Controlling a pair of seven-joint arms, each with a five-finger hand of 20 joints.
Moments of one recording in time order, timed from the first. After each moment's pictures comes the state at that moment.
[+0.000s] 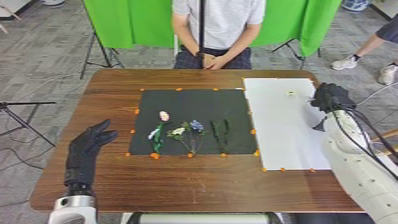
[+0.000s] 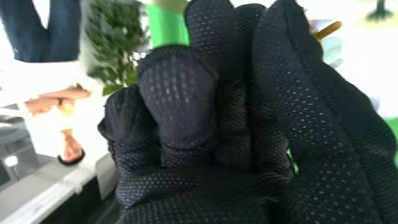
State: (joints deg) left arm 127.4 -73.8 -94.3 -119.3 66.7 13.6 14.7; right arm -73.7 -54.6 73.8 -68.9 -143.7 13.0 15.5
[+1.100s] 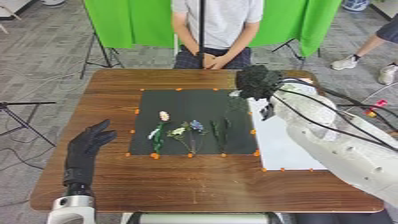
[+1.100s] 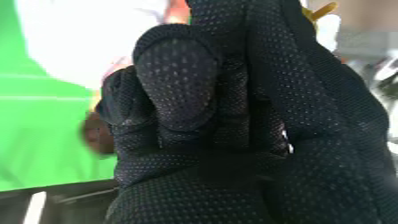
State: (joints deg) left arm 127.5 -73.5 -94.7 -119.3 66.8 13.6 14.4; right arm -55.0 -43.2 39.9 -99.1 -133.9 -8.2 9.9
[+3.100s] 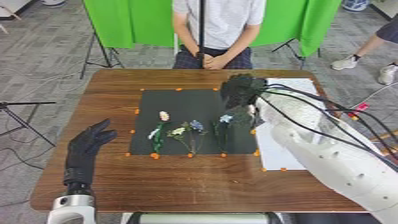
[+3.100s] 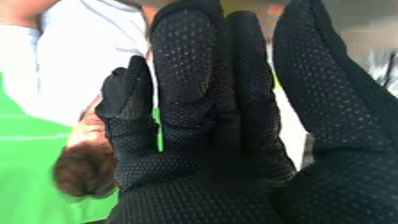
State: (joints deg) left arm 127.3 -73.4 -94.6 -119.3 66.8 13.6 14.3; right arm -61.7 -50.3 49.8 -103.1 -133.6 -20.1 10.6
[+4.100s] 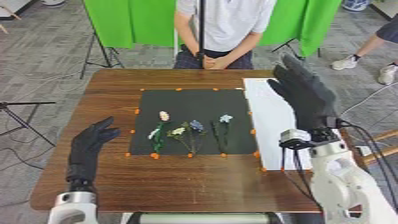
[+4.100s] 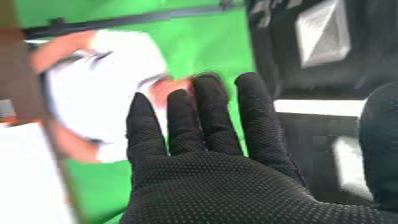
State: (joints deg) left arm 125.7 -72.0 -93.8 -118.6 66.7 12.5 14.2; right arm -106.6 -69.1 91.8 -112.4 -57.0 -7.1 -13.4
